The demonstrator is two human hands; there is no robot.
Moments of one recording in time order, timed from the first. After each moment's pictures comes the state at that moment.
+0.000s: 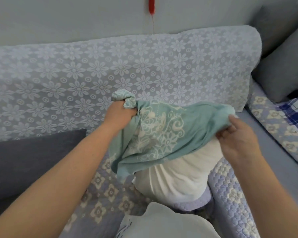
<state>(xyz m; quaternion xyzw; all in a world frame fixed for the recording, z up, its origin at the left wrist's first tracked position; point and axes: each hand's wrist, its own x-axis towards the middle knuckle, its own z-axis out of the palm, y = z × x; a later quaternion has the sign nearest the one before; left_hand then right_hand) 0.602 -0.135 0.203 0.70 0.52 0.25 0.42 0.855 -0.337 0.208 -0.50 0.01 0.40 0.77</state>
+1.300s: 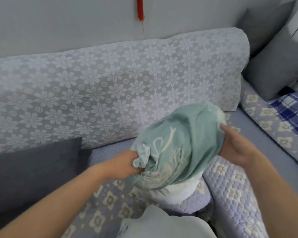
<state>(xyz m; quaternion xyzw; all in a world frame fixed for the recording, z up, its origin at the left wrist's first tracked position) 0.571 -0.204 0.147 0.87 0.26 -0.07 0.42 0.914 -0.368 0.171 -0.59 -0.08 0.53 0.61</state>
